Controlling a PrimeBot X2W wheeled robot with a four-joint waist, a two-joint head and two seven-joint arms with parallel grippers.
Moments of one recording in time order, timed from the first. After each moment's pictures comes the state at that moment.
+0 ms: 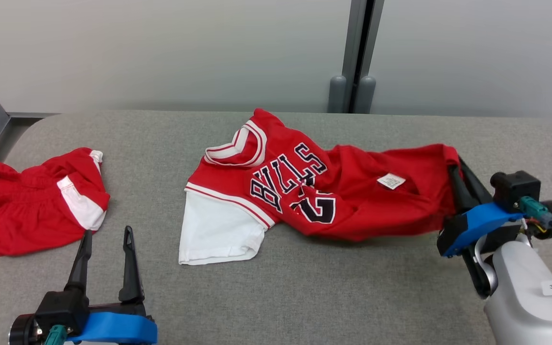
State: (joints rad) left arm -0.01 0.06 0.04 0.18 -0.11 -0.08 -0.26; right arm -0.51 -0.15 0.03 0.75 0.09 0.13 -0.26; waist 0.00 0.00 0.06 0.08
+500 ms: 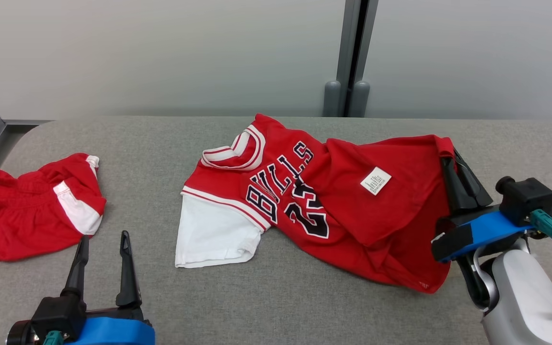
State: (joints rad) left arm 0.02 0.05 0.05 0.17 -0.12 -0.08 -0.26; right arm -0.41 -0.15 0.10 0.43 0.20 0.13 -0.26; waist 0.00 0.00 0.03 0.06
